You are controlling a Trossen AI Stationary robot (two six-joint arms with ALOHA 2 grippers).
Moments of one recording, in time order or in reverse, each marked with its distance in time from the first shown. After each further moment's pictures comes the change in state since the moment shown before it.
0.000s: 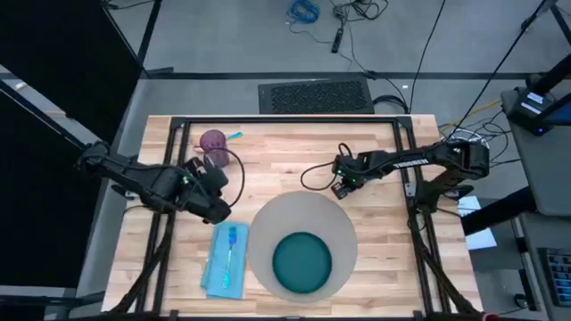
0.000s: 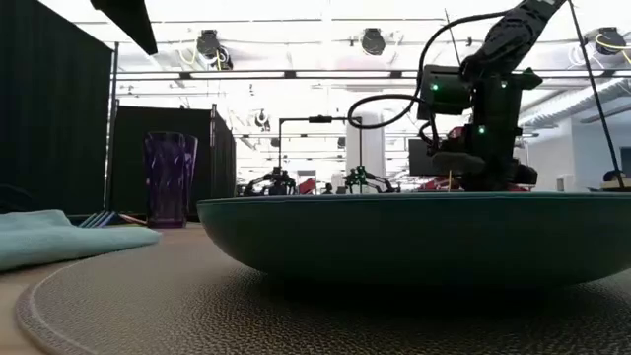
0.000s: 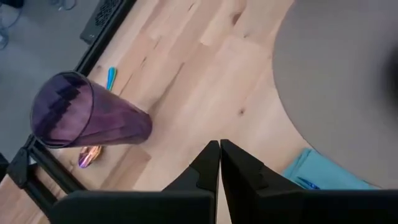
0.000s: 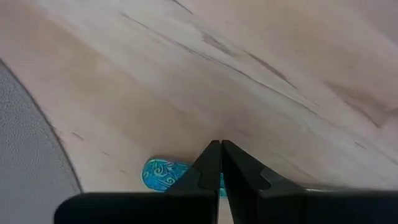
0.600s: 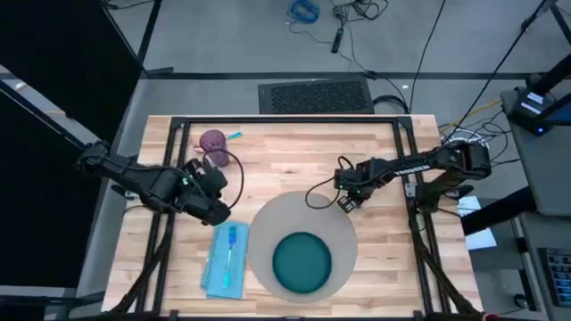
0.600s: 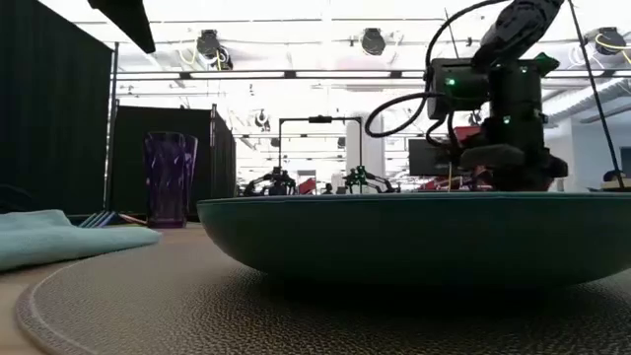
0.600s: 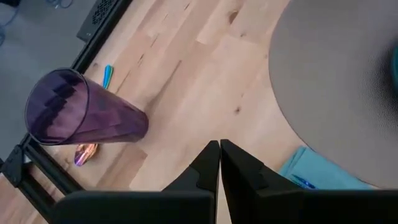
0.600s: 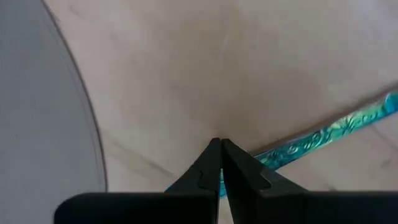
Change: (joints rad) left arm -0.007 0.000 0.000 -0.002 0.005 -0.024; right arm 0.135 -0.002 0.001 -0.193 -0.093 0.100
